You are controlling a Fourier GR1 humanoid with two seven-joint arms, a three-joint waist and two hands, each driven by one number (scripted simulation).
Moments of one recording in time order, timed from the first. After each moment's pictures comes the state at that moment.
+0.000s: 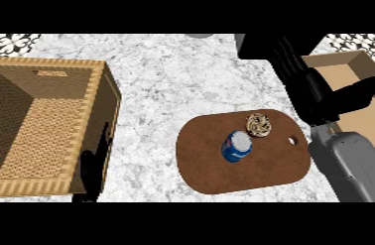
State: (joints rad) left arm 0.08 0.24 -0.32 -1.45 0.06 0.43 0.08; right arm -0.43 -0.40 0.24 -1.49 -0.47 -0.12 0.05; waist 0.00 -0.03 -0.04
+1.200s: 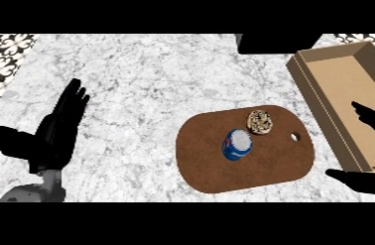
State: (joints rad) left arm -0.07 0.30 -0.11 -1.67 0.29 0.29 0.15; right arm 0.14 -0.85 0.15 -1.76 -0.09 -0.25 0.12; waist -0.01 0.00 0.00
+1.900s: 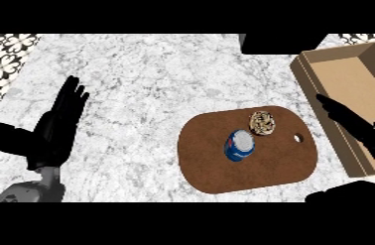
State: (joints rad) left arm -0.09 0.28 -0.08 -1.66 0.28 0.25 0.16; right arm -0.06 -0.85 0.23 -2.09 -0.17 -0.06 0.69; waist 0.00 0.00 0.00
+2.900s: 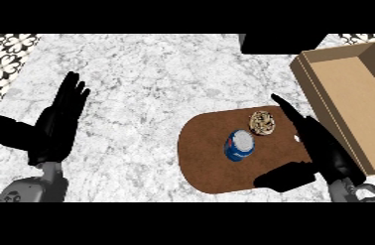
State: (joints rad) left arm -0.12 0.22 -0.02 -1.67 0.21 0.21 0.22; right arm -0.19 -0.47 0.35 -1.94 0.16 0.03 0.88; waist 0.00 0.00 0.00
